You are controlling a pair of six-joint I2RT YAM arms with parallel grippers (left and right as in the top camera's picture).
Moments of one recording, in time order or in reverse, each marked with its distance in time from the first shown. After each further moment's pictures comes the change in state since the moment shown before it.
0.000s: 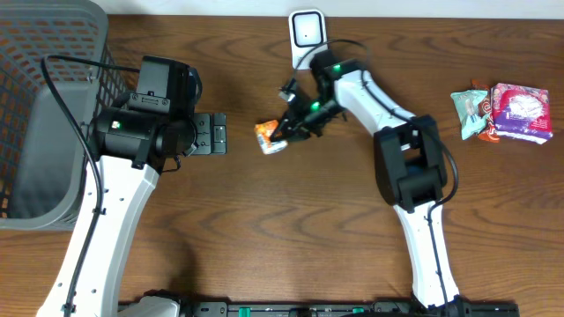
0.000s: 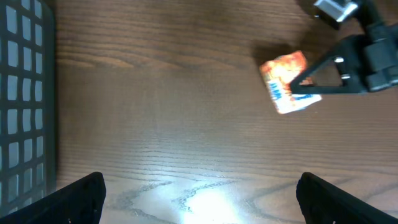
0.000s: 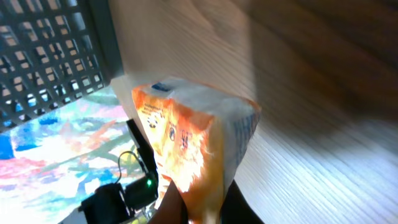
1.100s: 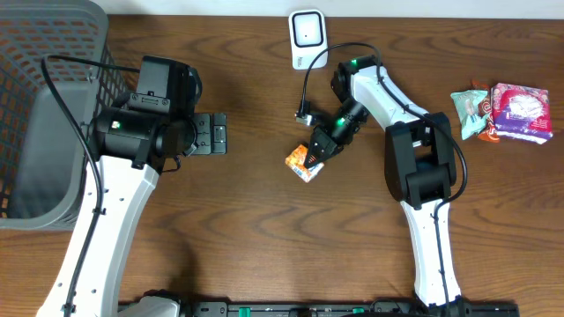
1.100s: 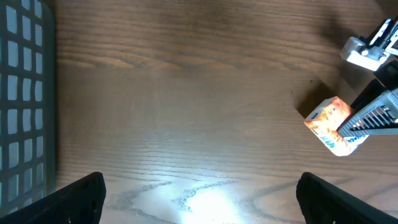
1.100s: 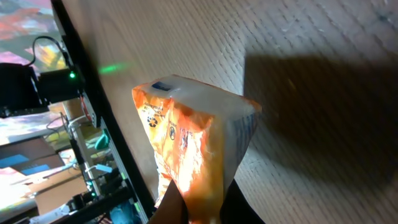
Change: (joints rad) left arm 0.000 0.000 0.000 0.000 0.000 0.000; right arm -0.066 0.001 0.000 -0.452 0.250 -0.731
